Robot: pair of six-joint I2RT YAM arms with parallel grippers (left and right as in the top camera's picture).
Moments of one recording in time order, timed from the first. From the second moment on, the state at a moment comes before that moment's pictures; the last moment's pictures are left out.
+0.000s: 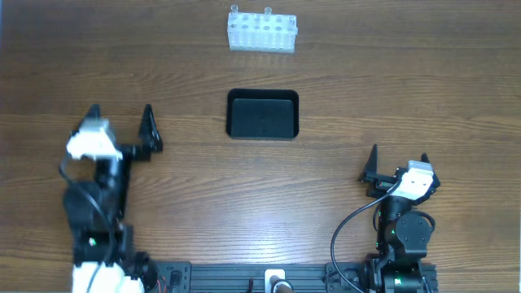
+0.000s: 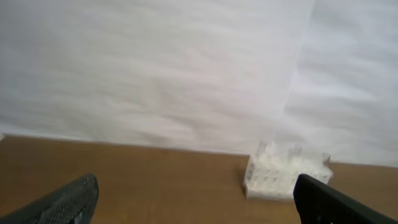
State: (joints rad) left arm 0.02 0.64 0.33 0.39 0.06 -0.12; right arm -0.02 0.02 0.01 -0.05 0.19 0.00
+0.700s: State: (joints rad) left arm -0.32 1.80 1.40 0.01 -0.19 -0.12; right arm -0.02 0.02 0.01 -0.05 0.19 0.00
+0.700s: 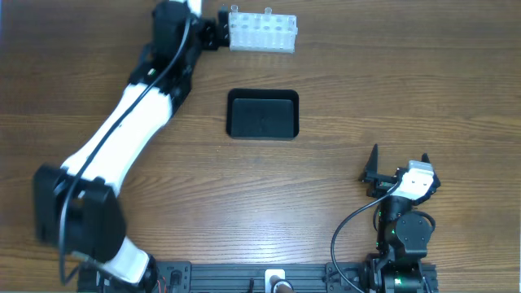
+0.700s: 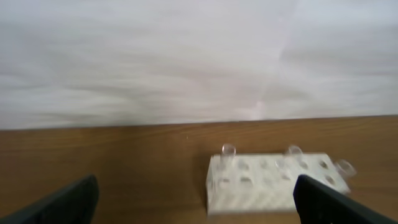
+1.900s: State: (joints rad) left arm -0.35 2.41 2.06 -0.32 -0.24 -0.23; right arm -0.02 0.02 0.01 -0.05 0.19 0.00
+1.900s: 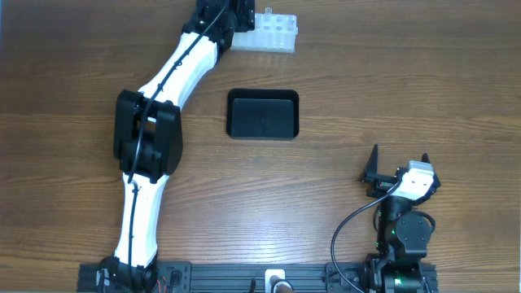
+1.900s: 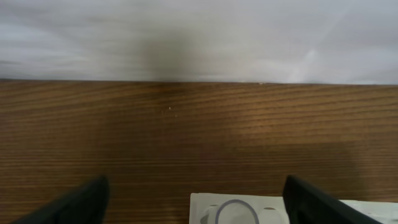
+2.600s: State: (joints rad) left arm -0.35 2.41 2.06 -0.31 -0.24 -0.25; right arm -0.02 0.02 0.01 -0.05 0.19 0.00
